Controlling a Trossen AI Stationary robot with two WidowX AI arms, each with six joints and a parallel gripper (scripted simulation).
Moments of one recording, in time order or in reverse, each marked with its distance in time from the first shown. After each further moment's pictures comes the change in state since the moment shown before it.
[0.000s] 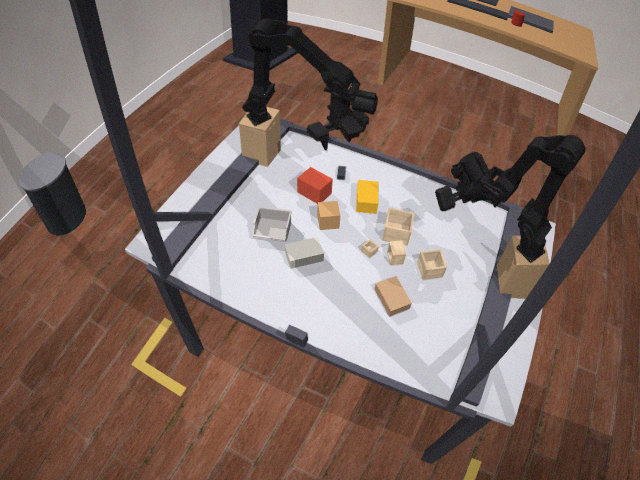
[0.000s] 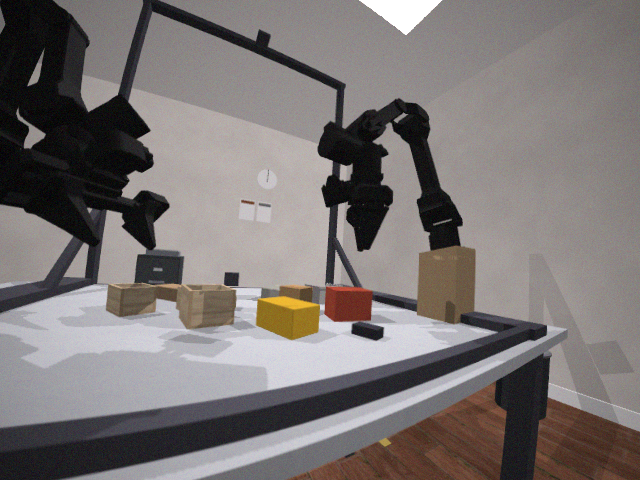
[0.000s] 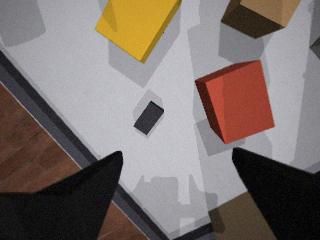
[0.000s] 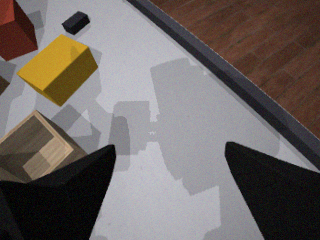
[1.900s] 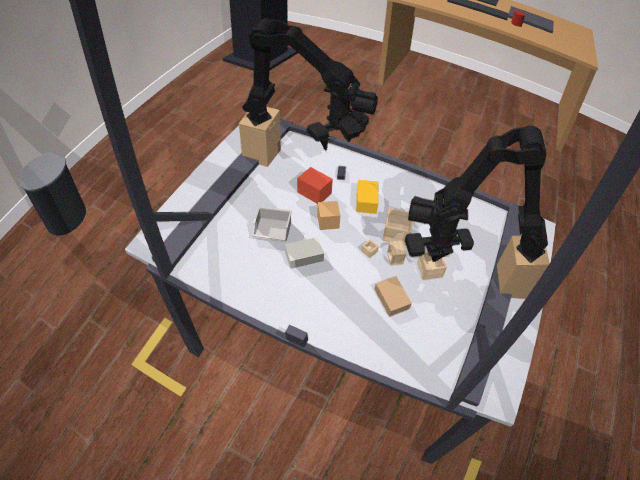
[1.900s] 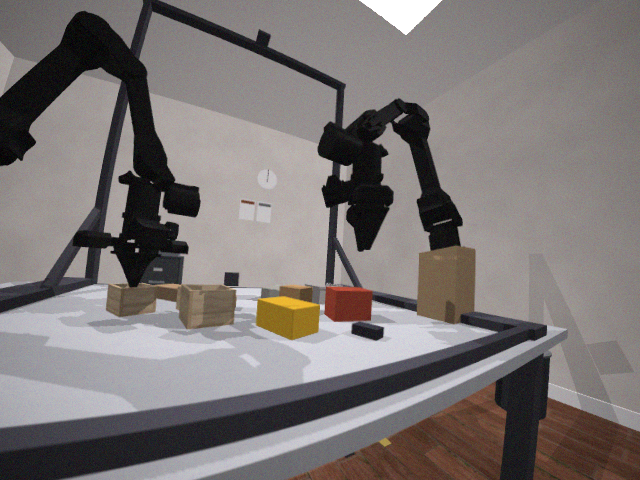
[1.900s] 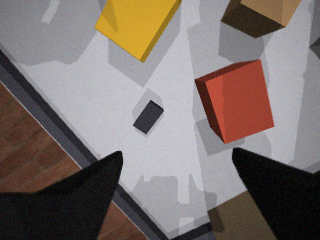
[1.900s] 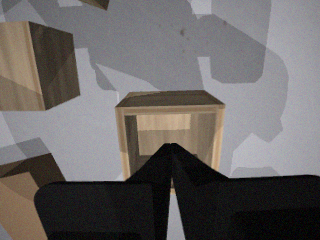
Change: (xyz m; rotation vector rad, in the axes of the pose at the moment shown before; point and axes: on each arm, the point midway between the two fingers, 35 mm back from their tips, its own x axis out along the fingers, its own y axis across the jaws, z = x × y) left arm 0.000 0.000 -0.001 -0.005 0.004 -0.001; right arm -0.031 0.139 -0.134 0.318 0.759 -0.133
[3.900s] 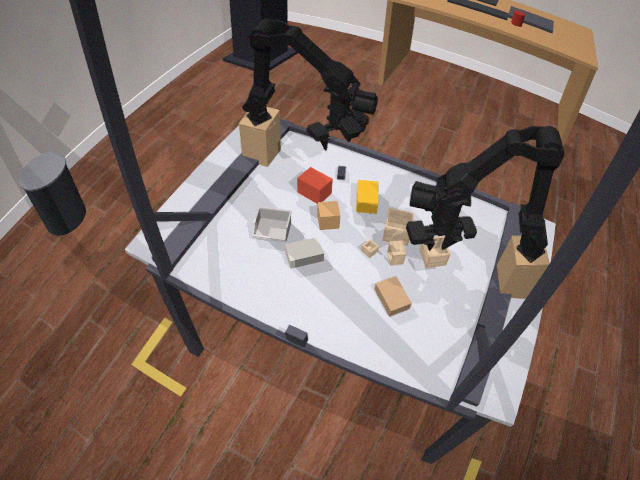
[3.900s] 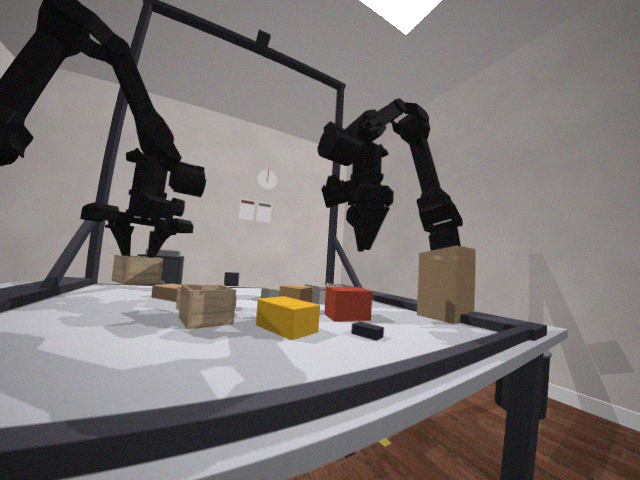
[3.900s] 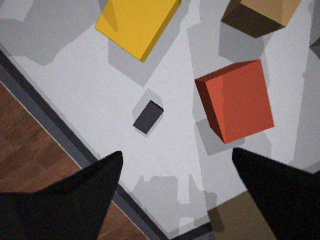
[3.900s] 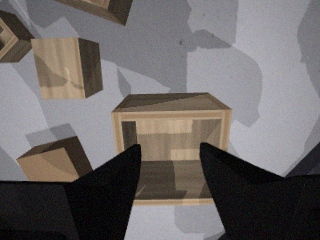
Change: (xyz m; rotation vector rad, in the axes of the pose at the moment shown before) left arm 0.000 0.000 0.000 0.000 0.000 0.000; right arm -0.047 0.004 0.003 -0.002 0.001 0.001
